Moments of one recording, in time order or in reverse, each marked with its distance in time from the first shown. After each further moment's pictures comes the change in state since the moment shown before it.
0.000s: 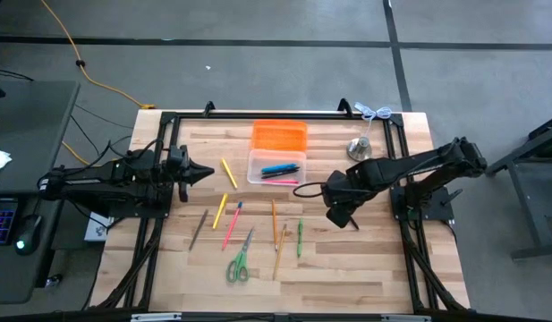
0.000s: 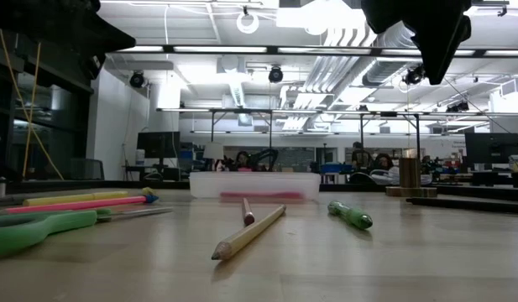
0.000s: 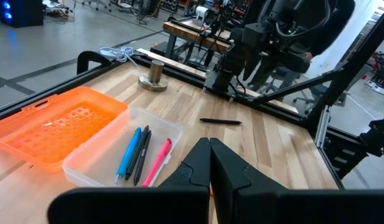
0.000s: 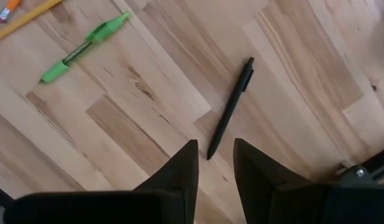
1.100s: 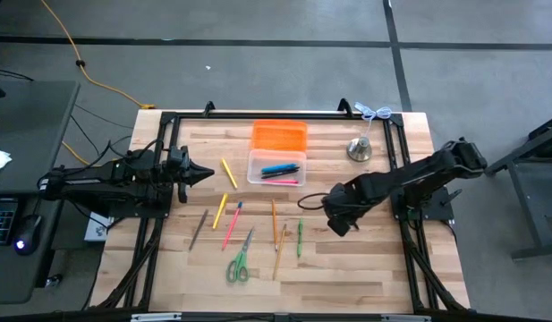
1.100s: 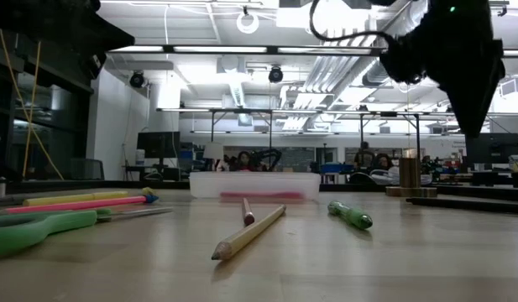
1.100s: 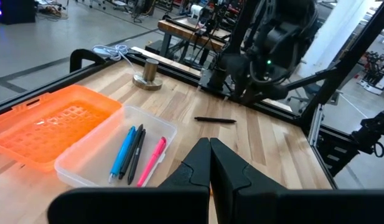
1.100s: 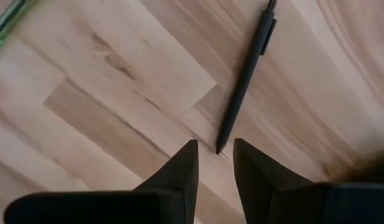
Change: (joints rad) left arm 0.000 0.000 0.000 0.002 0.022 -0.007; right arm 0.036 0.003 -0.278 0.228 -0.080 0.135
